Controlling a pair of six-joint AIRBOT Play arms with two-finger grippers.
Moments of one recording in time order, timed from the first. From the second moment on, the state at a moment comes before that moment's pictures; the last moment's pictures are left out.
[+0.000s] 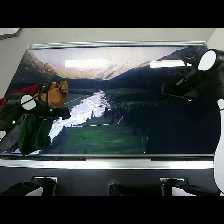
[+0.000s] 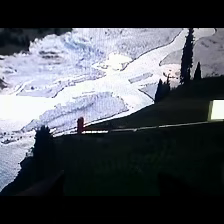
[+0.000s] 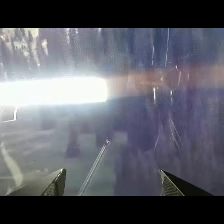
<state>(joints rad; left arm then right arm) -0.16 -1.20 1.08 1.43 -1.17 -1.73 0.01 -1.42 1.66 -1.43 1.61 1.74</state>
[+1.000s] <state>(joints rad) -0.16 -1.20 1.08 1.43 -1.12 -1.73 0.01 -1.42 1.66 -1.43 1.53 1.74</state>
